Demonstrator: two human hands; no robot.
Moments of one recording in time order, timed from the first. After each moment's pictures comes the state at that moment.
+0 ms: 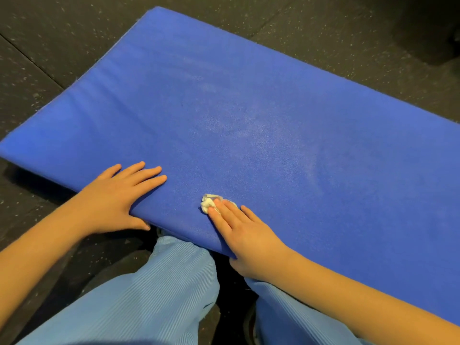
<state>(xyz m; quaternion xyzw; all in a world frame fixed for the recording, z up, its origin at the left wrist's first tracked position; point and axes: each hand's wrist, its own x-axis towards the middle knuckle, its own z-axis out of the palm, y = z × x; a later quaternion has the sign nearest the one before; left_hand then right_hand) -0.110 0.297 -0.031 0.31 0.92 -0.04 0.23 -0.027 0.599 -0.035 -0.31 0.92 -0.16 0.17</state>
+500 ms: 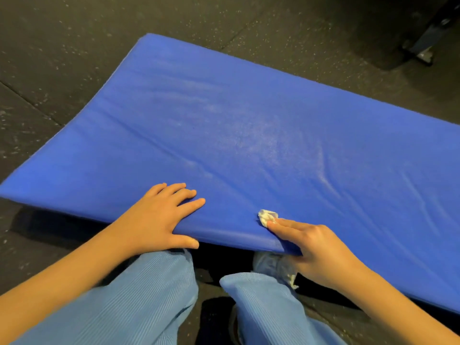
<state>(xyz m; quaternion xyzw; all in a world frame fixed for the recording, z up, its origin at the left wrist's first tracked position) -0.092 0.401 -0.029 0.42 0.90 0.00 0.13 0.011 0.727 0.004 -0.18 0.94 -0.25 0.12</state>
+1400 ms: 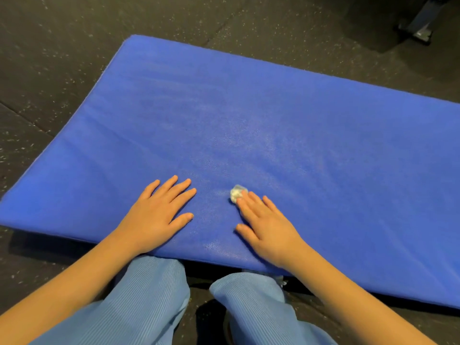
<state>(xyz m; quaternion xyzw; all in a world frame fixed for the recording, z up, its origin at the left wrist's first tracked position) -0.090 0.424 -0.057 0.32 0.94 0.03 0.16 -0.017 0.694 -0.044 -0.13 0.95 -0.19 0.20</state>
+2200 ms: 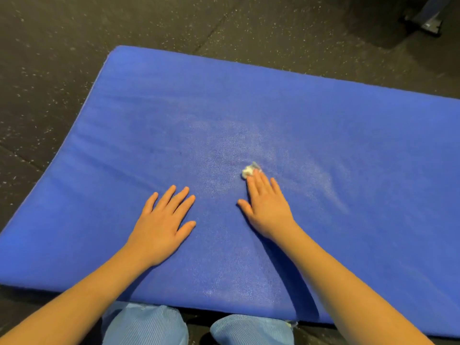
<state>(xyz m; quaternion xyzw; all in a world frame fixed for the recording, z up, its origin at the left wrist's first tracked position) -0.137 0.443 -0.083 0.29 0.94 0.02 0.16 -0.118 0.706 -0.088 0.00 0.98 -0.13 0.14</state>
